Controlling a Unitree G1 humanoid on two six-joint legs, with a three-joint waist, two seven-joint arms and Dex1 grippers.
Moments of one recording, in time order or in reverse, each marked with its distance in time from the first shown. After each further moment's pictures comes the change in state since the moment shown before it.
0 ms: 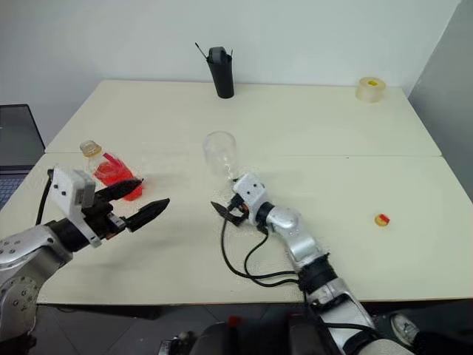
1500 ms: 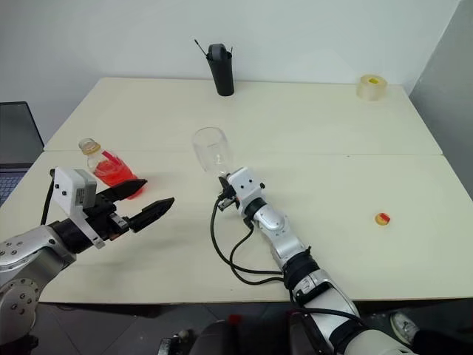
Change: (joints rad) left arm -0.066 -0.014 -0.030 -0.058 -0.057 0.050 0.023; right arm -0.145 0.225 -0.026 0.524 -0.006 -0.534 -0.359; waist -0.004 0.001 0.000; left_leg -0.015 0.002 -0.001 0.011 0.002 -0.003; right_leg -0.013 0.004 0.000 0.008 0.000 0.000
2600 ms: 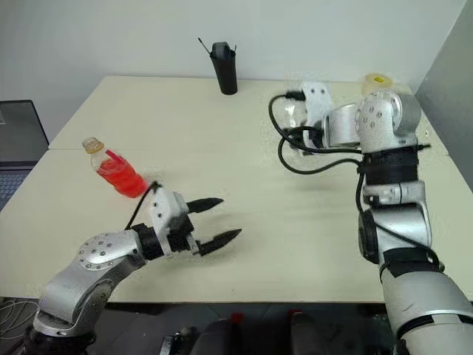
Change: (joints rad) left arm -0.088 -0.131 -0.398 -0.023 0.206 -0.130 -0.065; right arm -0.492 -0.507 -0.275 -0.545 0.738 1.672 -0.330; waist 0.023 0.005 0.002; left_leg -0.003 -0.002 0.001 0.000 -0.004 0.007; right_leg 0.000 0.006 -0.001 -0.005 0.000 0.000
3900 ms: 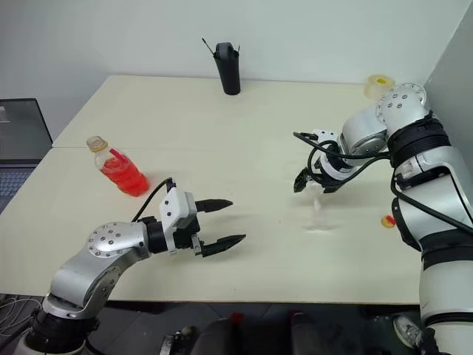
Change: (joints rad) left arm -0.085 0.070 -0.130 0.074 0.070 -0.088 -0.132; right arm -0.276 -0.239 0.556 0.792 0.915 0.251 -0.431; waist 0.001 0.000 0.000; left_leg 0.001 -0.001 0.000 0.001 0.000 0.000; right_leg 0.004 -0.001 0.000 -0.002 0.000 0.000
